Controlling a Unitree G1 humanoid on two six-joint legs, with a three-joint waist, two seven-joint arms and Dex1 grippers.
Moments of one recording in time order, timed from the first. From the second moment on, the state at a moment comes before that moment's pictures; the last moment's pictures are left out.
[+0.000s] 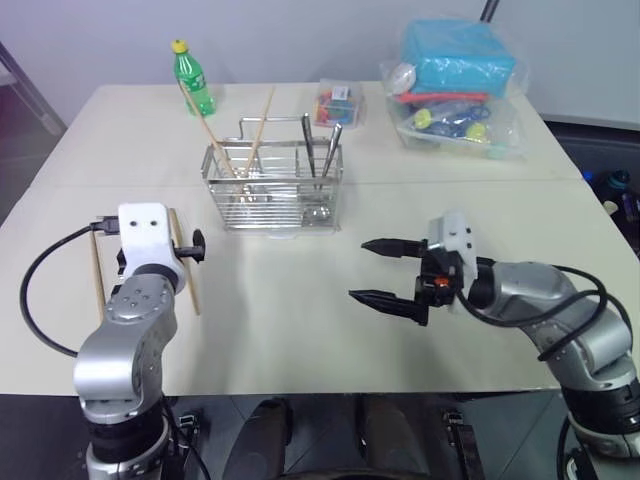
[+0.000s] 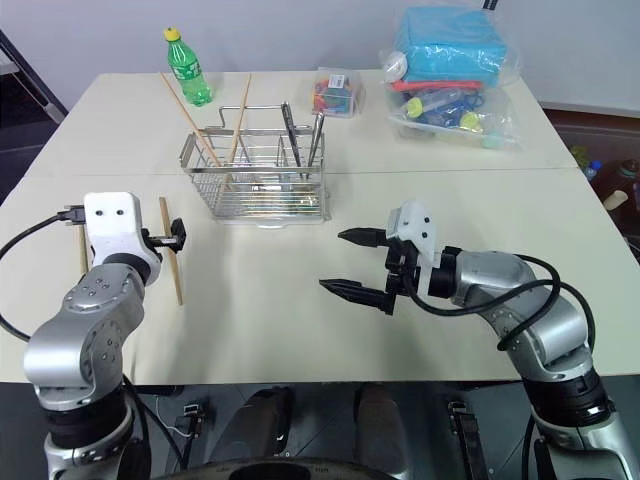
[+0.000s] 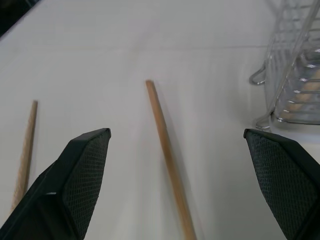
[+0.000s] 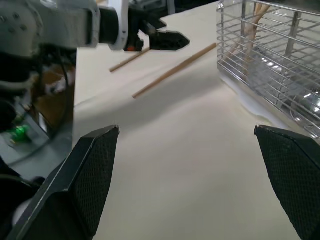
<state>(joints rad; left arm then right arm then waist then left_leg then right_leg) -0.30 0.21 0.26 -0.68 -0.15 1.28 0.19 -0.31 -0.71 -0.03 -0.49 0.78 0.76 0.85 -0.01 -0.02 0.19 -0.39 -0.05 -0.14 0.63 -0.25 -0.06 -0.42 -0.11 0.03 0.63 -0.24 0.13</state>
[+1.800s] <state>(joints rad) -0.53 0.03 0.57 -0.37 -0.04 1.37 0.23 -0.29 -0.72 -0.05 -0.54 0.80 0.77 0.80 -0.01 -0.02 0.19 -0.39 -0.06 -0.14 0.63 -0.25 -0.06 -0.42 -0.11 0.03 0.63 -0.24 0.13</state>
